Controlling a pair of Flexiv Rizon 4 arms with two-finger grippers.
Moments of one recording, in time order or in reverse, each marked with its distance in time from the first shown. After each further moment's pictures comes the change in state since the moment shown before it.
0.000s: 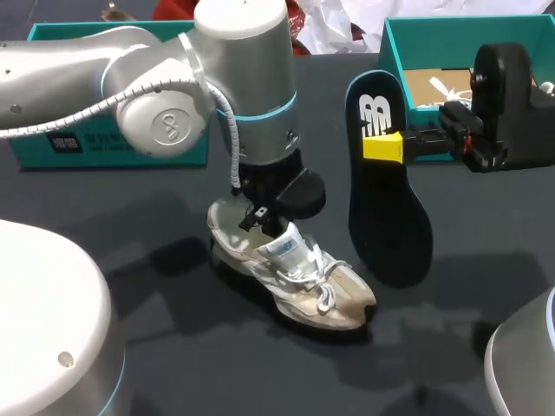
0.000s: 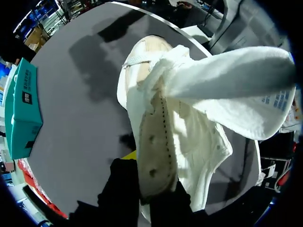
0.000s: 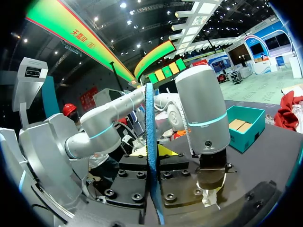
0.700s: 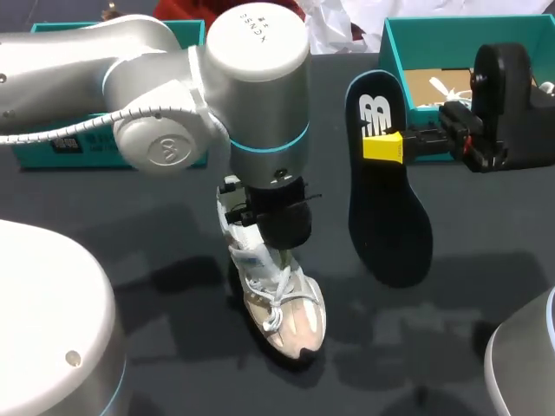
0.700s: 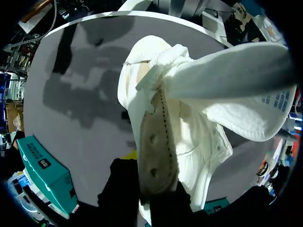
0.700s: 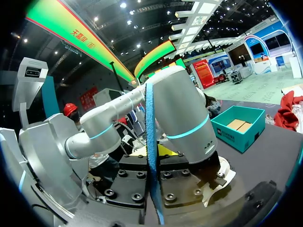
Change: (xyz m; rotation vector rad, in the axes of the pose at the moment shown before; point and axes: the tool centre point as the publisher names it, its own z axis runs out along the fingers) left arm 0.001 -0.007 -0.015 -0.179 -0.062 0.611; right arm 0.000 0.000 0.000 0.000 0.000 0.000
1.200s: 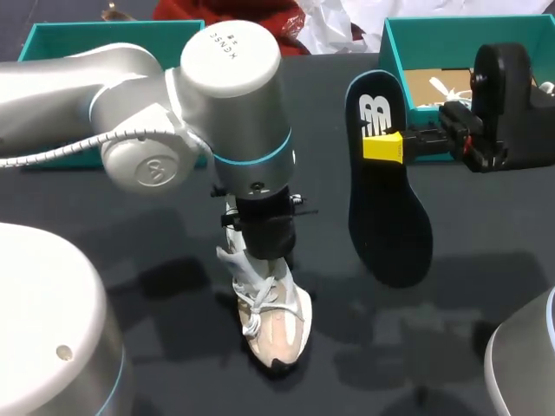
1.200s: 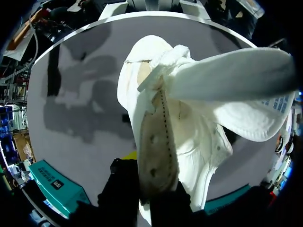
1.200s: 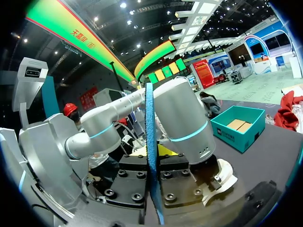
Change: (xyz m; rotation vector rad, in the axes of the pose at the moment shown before) left arm 0.002 -0.001 0.023 0.031 -0.068 0.218; right arm 0.000 0.000 0.000 0.000 0.000 0.000
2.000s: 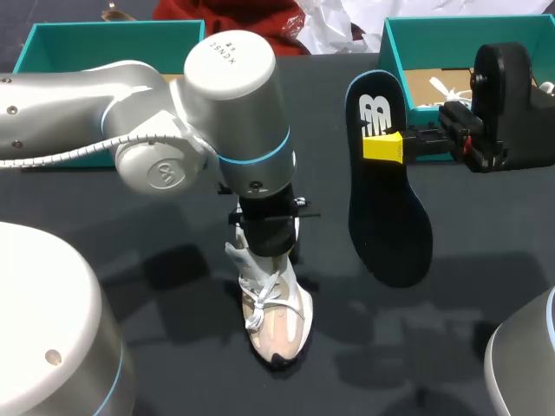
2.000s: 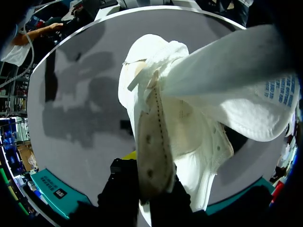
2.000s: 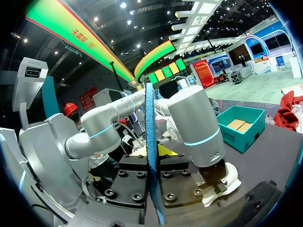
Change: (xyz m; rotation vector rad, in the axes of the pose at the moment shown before) left arm -0.009 0.014 0.031 0.045 -0.032 0.081; right arm 0.000 0.000 0.000 0.000 0.000 0.000
